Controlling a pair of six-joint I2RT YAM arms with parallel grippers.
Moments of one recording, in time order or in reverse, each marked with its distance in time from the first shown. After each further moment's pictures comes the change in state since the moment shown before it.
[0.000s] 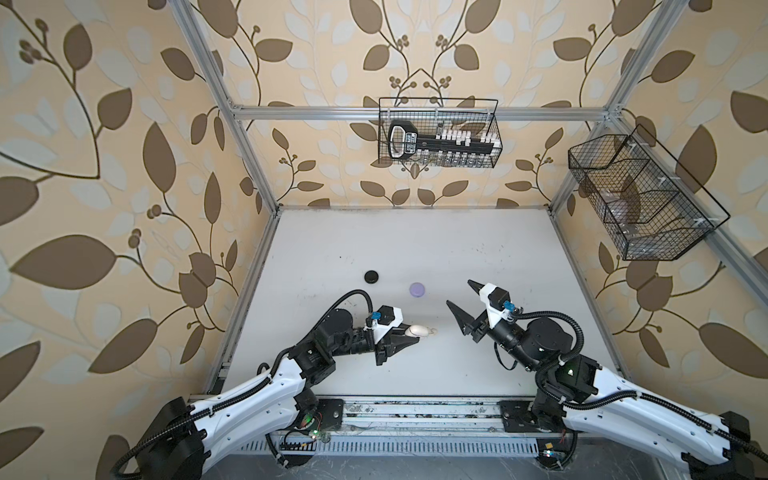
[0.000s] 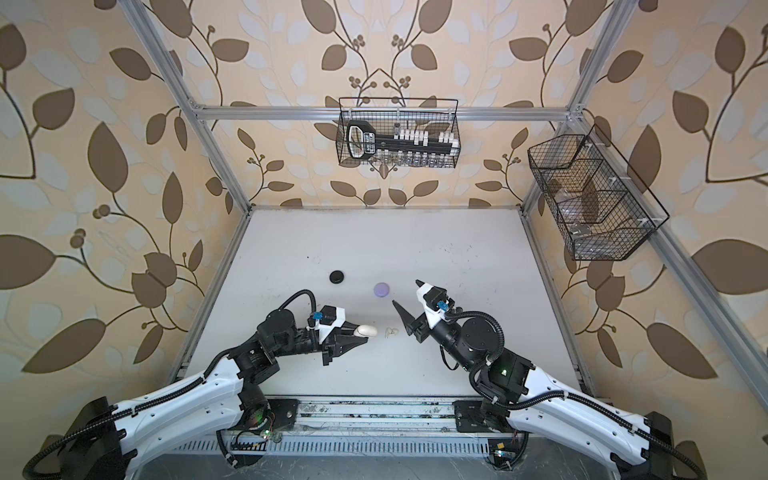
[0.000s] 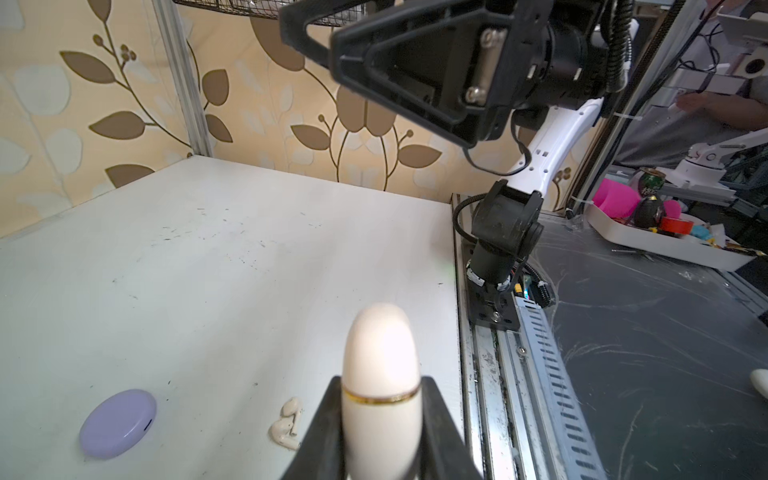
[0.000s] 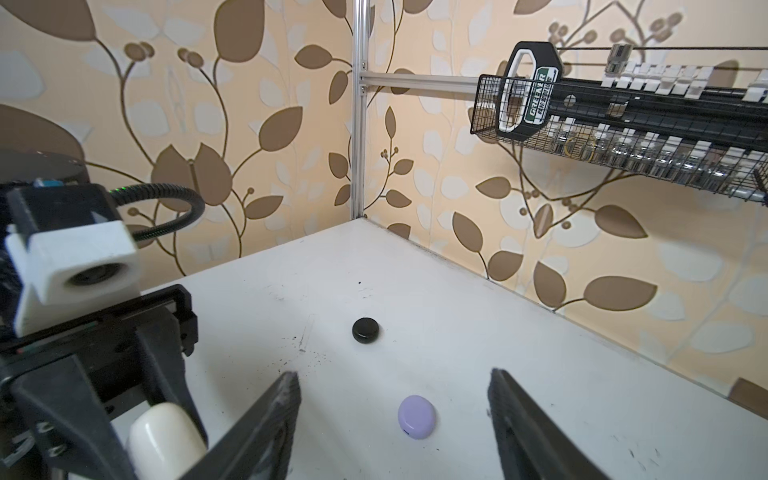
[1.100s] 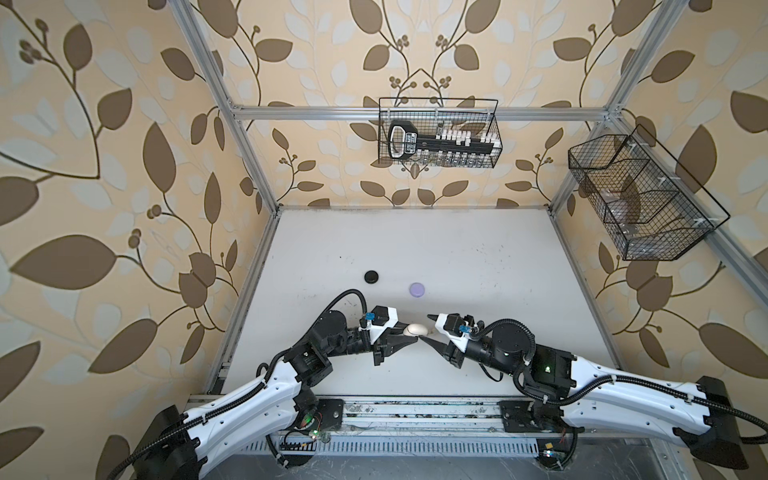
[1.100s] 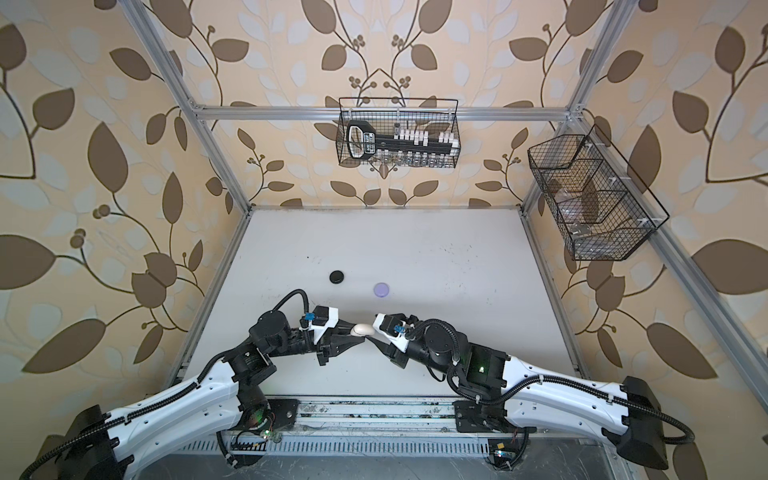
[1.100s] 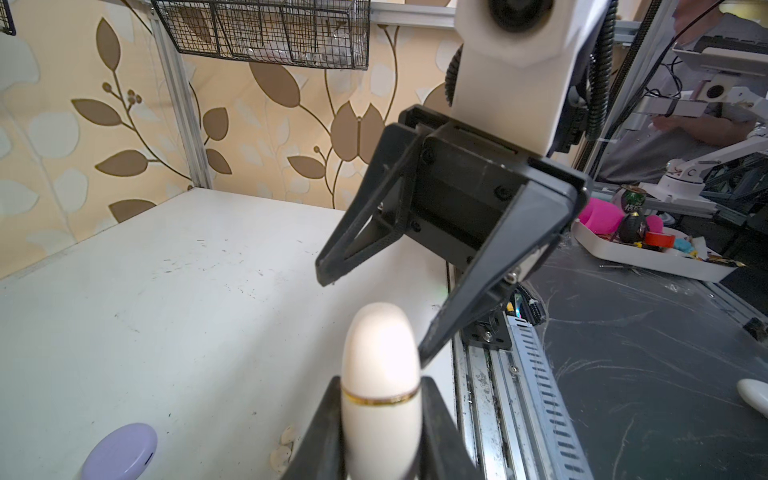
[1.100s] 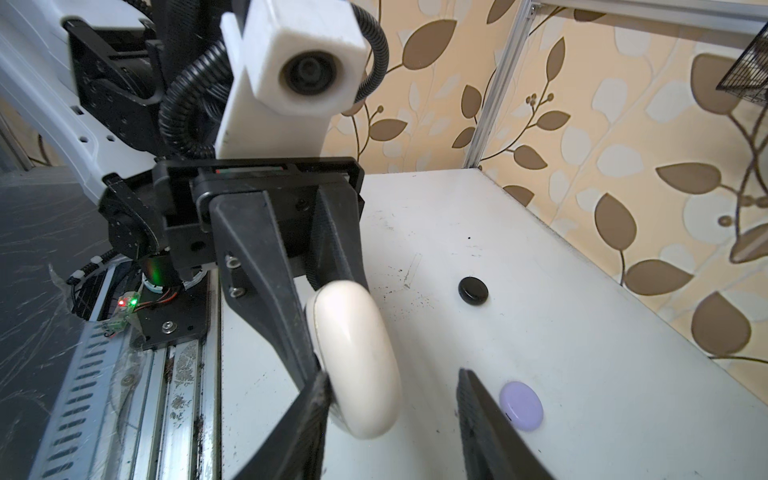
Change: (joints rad) left arm 0.003 -0.050 -0.004 0.035 0.039 -0.018; right arm 0.162 0.226 0.066 -0.079 -0.123 -0.076
